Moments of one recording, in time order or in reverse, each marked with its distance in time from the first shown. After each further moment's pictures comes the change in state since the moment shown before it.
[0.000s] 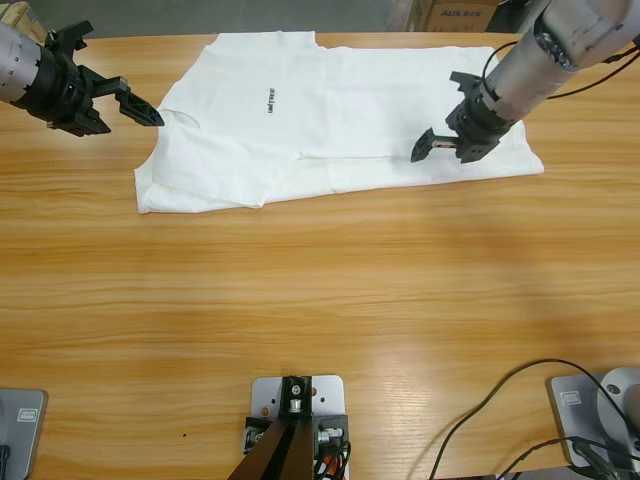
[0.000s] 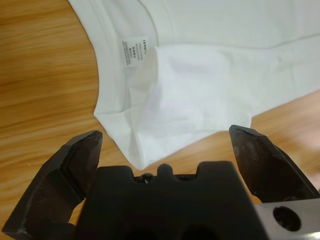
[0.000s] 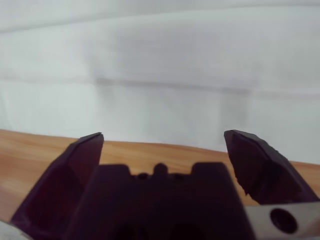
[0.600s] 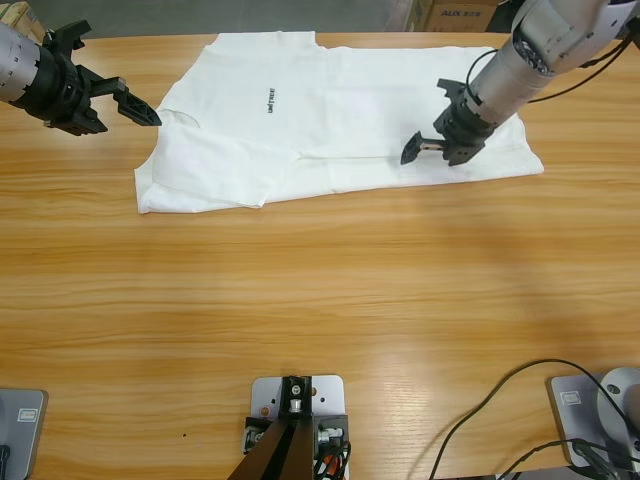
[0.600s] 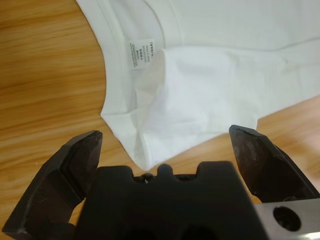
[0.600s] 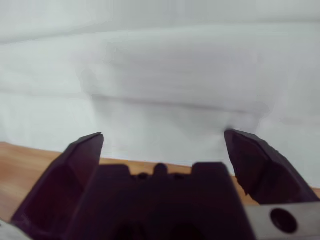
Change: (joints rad) arm 0 0.000 0.000 0.000 0.000 0.022 0.003; arm 1 0.002 0.060 -0.037 -0.012 0.021 0.000
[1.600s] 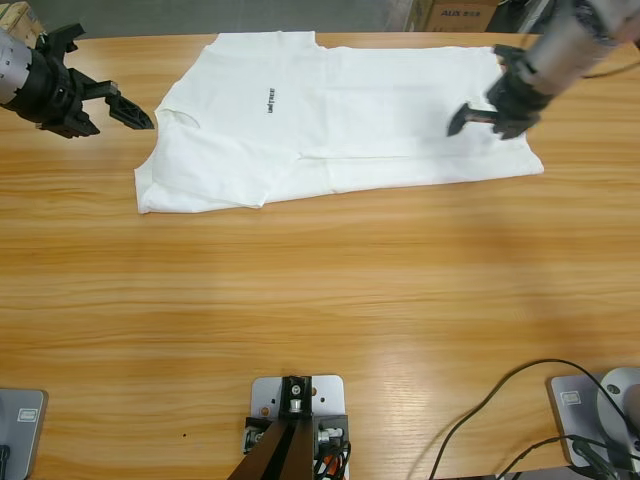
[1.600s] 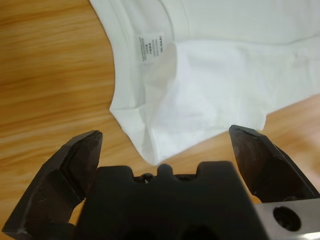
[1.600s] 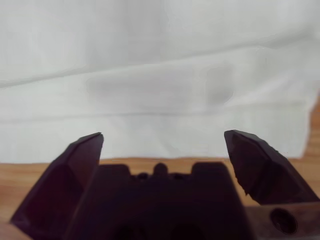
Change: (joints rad) arm 0 0.022 -0.014 0.013 0.020 0.001 0.030; arm 1 -0.128 -0.124 0.033 0.033 -0.112 0.005
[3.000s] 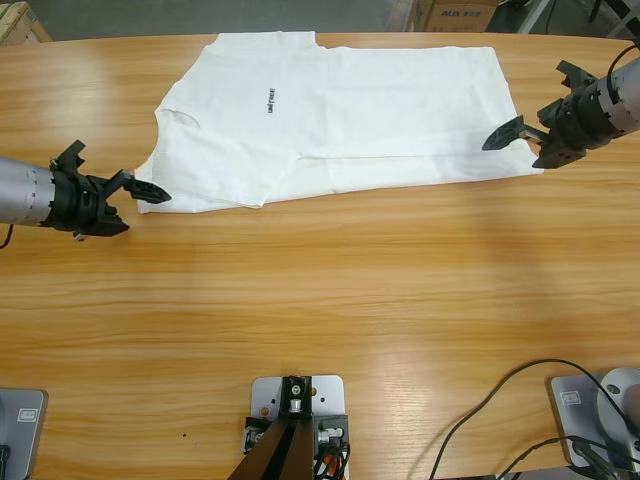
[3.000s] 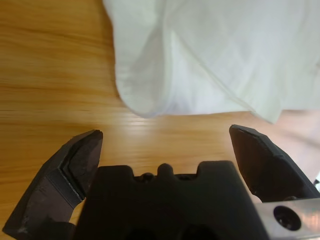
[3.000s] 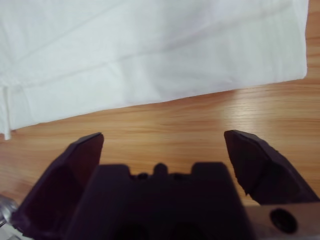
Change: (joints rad) arm 0 -0.036 -0.071 0.607 -0.598 -0.113 -0.525; arm 1 -0.107 -0.238 0.285 -0.122 0.163 0.030
